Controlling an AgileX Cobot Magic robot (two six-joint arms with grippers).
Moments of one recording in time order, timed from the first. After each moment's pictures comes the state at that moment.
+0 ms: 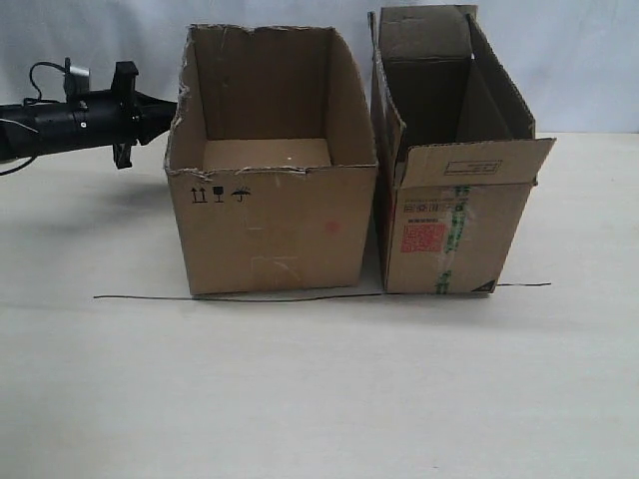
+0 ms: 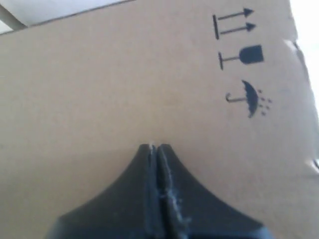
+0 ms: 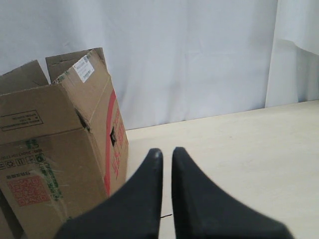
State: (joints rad) left arm 0.11 2.48 -1.74 -1.74 1.09 0.94; right arm 0.02 0.00 0.00 0.06 0.13 0.04
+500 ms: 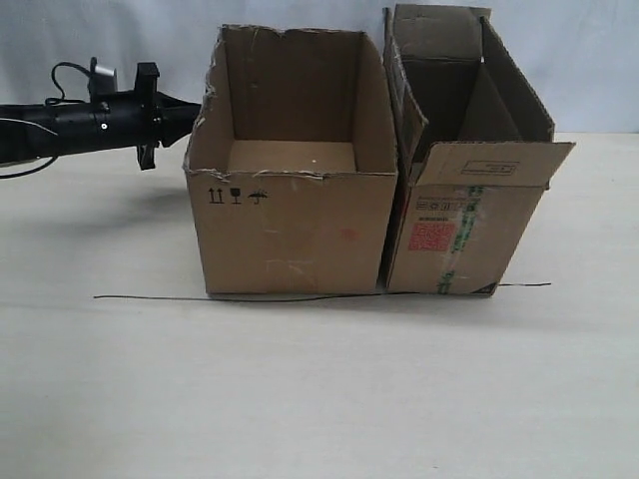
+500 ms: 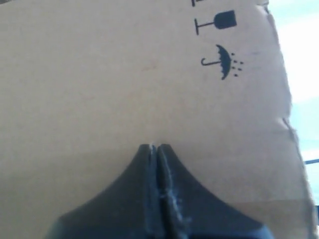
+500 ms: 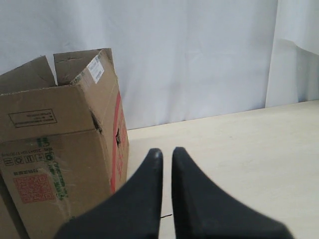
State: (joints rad) left arm 0.06 2.48 -1.74 -1.74 1.14 0.94; right arm 0.02 0.00 0.00 0.06 0.13 0.04
